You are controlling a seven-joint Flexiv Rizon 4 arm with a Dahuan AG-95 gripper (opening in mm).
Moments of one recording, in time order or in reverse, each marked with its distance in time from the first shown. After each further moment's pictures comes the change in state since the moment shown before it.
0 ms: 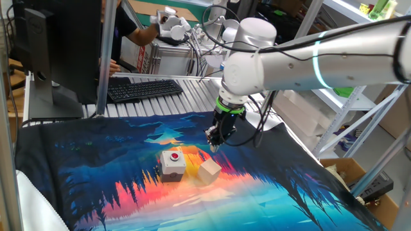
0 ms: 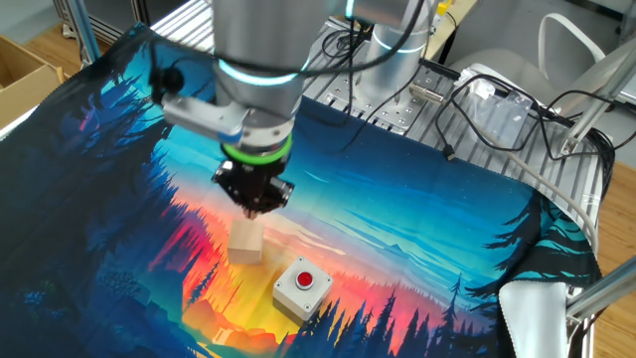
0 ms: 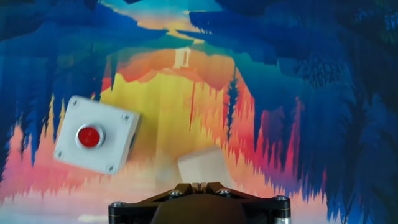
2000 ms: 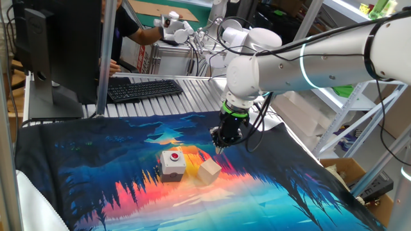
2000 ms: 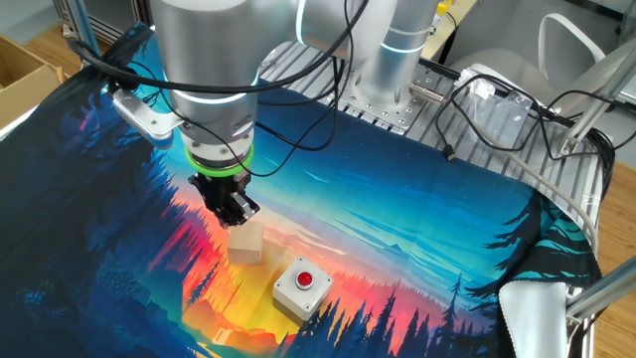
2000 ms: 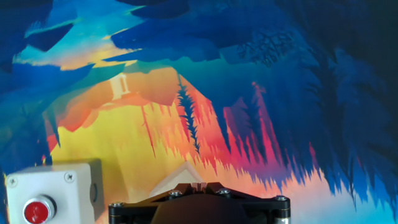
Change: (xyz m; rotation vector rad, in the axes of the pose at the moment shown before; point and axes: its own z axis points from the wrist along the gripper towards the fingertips) arm -0.002 -0.035 0.027 -0.030 0.001 0.403
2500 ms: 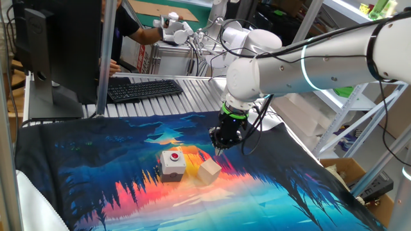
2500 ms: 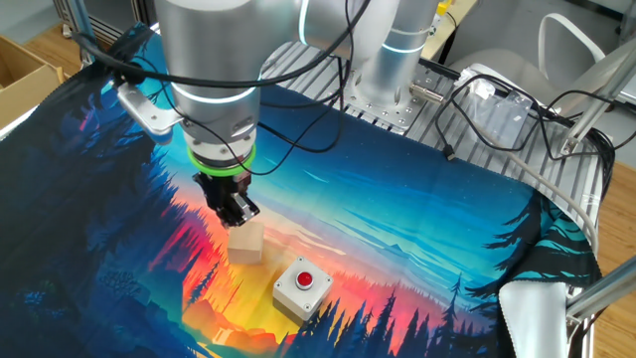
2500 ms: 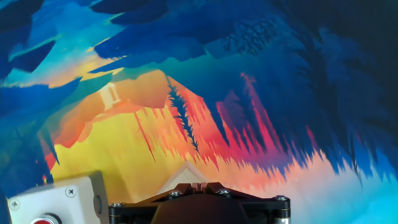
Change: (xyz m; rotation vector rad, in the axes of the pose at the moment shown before) arm 0.010 0.005 0.002 -0.005 -0.006 0.155
